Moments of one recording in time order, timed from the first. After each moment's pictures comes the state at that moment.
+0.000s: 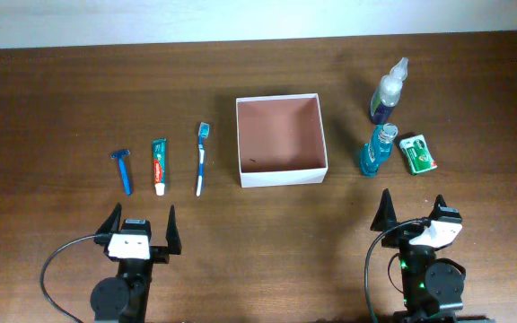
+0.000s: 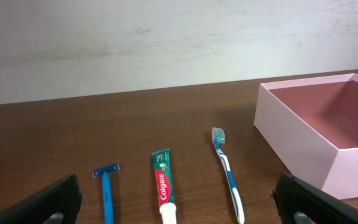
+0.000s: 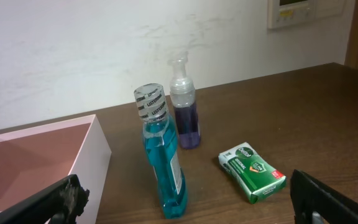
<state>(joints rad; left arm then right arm) -0.04 0.01 0.02 -0.08 0.02 0.06 0.05 0.01 0.01 -0.06 0.16 0.18</state>
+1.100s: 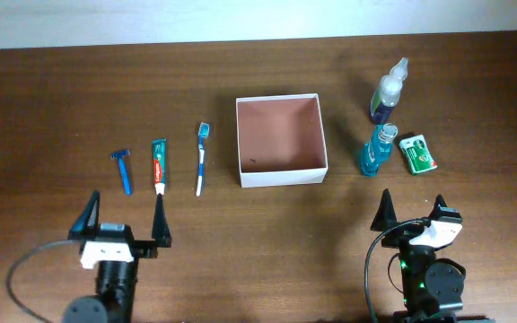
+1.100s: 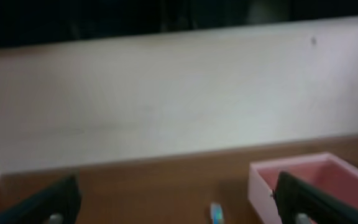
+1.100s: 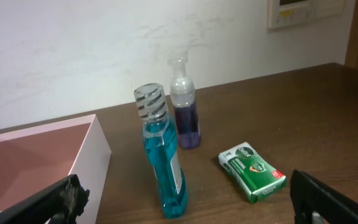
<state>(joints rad) -0.04 0.10 0.27 -0.03 0.04 0.06 0.05 0.01 0.01 -0.06 0.16 0.18</state>
